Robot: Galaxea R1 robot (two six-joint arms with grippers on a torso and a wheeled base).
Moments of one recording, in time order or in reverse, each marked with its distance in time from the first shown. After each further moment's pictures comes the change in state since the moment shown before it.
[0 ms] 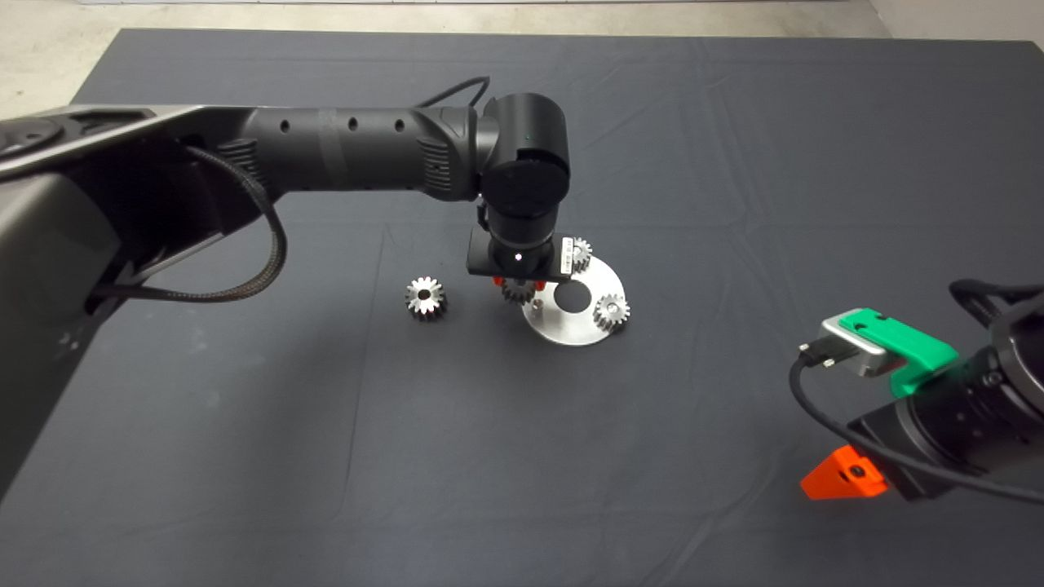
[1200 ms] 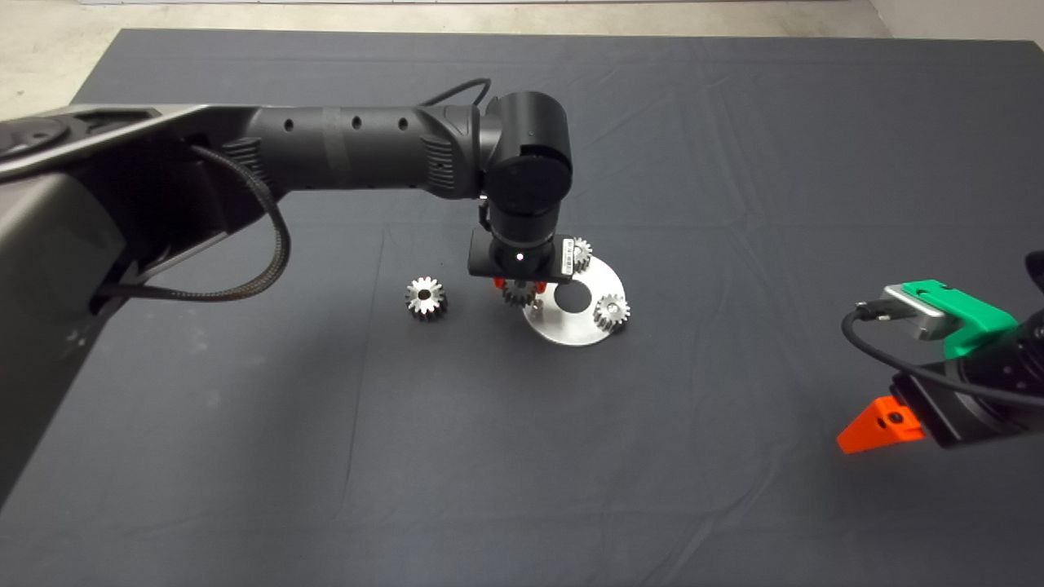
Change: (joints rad) left arm 0.000 0.008 -0.019 -0.033 0.001 0.003; right arm 0.009 -0.164 -0.049 0.006 0.000 -0.033
